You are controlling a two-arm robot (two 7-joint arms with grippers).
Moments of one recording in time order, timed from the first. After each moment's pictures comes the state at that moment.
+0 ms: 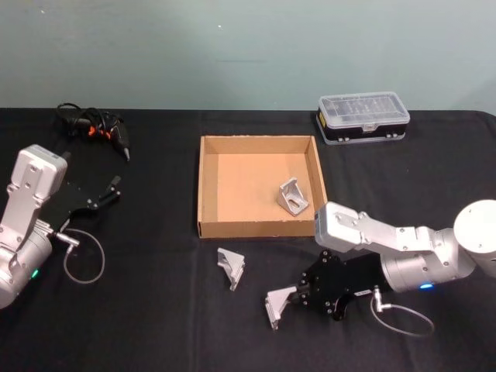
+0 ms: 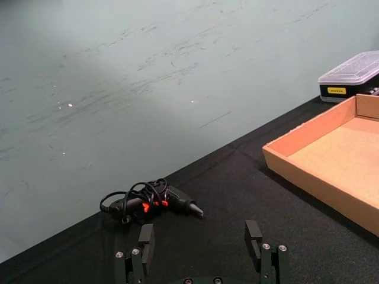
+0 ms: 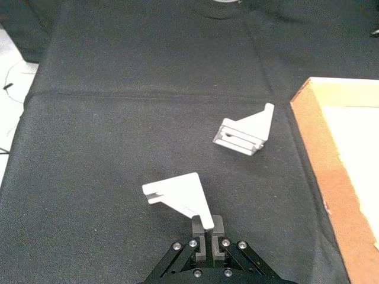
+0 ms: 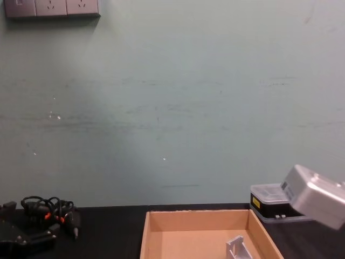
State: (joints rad) left arm -0.20 0.60 0.45 -1.41 -0.25 -0.12 0.03; right arm 0.58 0.67 -0.84 -1.41 0.15 0.11 0.92
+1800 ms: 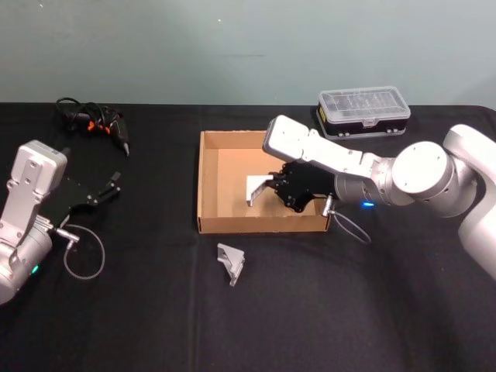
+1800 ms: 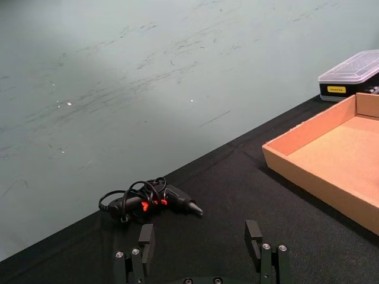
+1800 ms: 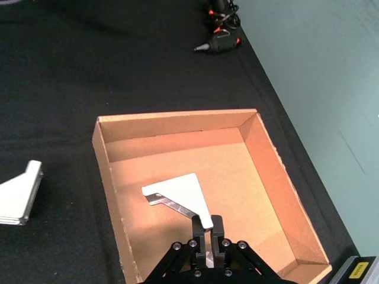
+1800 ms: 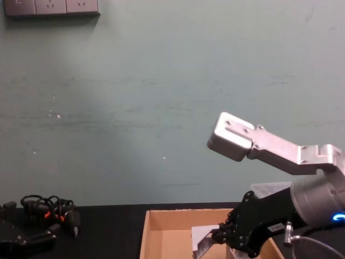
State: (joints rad) left arm -0.20 0.60 0.45 -1.41 -0.25 -0.12 0.03; right arm 0.70 0.42 -0.76 -1.22 -0.10 0.18 0.61
